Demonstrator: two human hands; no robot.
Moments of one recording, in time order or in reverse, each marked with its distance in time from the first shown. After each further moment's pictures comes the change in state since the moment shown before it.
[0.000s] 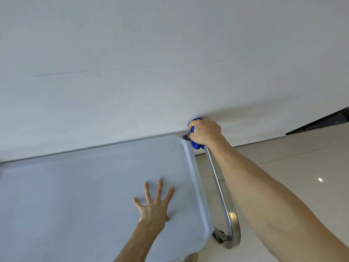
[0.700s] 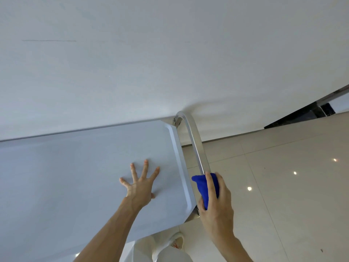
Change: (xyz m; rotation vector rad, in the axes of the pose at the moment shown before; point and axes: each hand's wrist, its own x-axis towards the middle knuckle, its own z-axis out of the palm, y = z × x) left_hand -0.014 0.000 -0.018 -0.144 -0.023 -0.006; right_hand -0.270 0.057 0.142 0.216 0.497 0.037
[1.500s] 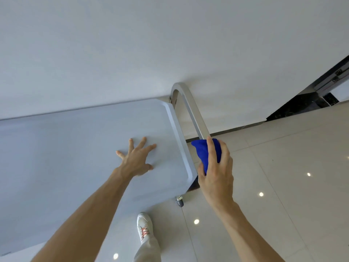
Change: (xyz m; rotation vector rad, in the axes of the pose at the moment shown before) left_hand -0.005 -0.011 0.018 -0.113 0.245 0.079; right_hand -0.025 0.018 0.036 0.036 0.275 -0.035
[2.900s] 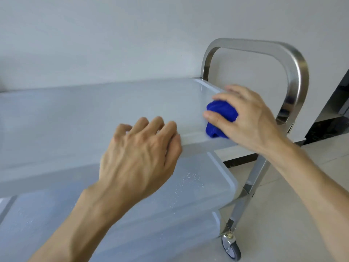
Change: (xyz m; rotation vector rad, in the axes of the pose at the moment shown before) left_hand -0.108 -0.094 0.152 0.416 1.140 0.311; right_hand -0.073 -0.030 0.126 0.219 0.229 -0.335
